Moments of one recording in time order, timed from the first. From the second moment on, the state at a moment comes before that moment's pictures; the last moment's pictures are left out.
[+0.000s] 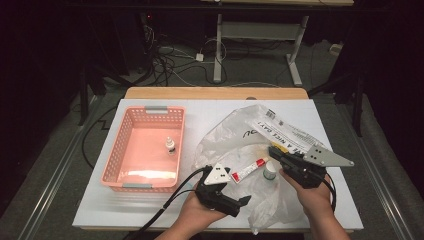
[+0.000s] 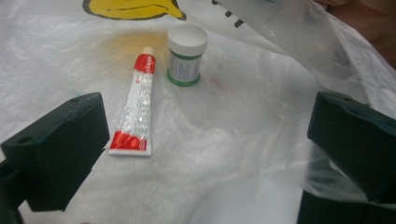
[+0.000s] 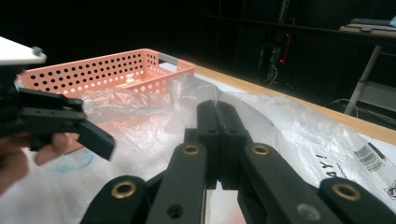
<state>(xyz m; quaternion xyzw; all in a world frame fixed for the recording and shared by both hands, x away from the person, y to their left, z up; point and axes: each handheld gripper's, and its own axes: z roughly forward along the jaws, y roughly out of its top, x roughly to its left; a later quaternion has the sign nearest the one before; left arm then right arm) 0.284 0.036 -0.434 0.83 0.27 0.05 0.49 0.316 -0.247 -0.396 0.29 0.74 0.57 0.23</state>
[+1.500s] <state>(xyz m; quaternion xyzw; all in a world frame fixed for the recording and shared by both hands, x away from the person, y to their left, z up) 0.301 0.203 -0.417 0.76 0.43 0.17 0.45 0.316 -0.249 -0.398 0.29 0.74 0.57 0.23</state>
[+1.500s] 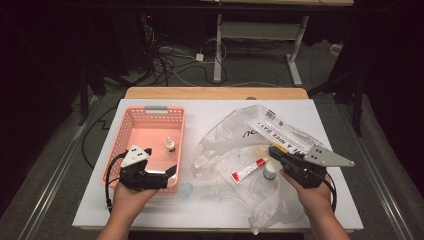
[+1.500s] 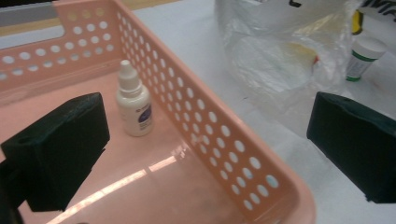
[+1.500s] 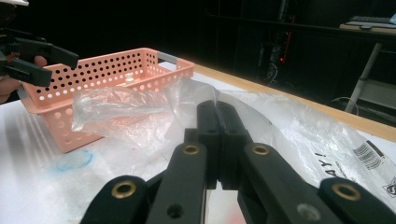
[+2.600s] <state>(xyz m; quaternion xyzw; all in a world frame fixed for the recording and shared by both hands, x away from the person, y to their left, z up) 0.400 0.201 -0.419 0.78 0.49 0.13 0.36 0.316 -0.250 -0.397 0.29 0.74 0.57 0.23</state>
